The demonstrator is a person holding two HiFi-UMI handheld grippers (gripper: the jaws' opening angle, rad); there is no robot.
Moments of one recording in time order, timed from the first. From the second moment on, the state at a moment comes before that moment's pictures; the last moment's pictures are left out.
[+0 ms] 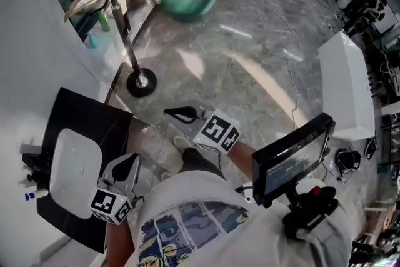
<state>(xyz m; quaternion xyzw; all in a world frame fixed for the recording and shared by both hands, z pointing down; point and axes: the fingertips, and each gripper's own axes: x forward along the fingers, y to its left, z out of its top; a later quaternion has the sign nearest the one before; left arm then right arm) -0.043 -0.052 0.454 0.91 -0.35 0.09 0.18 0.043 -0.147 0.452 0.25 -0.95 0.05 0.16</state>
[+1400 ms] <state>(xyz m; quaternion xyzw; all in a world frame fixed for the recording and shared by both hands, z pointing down) -0.045 0.006 0.445 0.92 -0.33 0.10 0.16 -0.007 -0.034 0.419 0.21 -0.97 0.00 0.16</state>
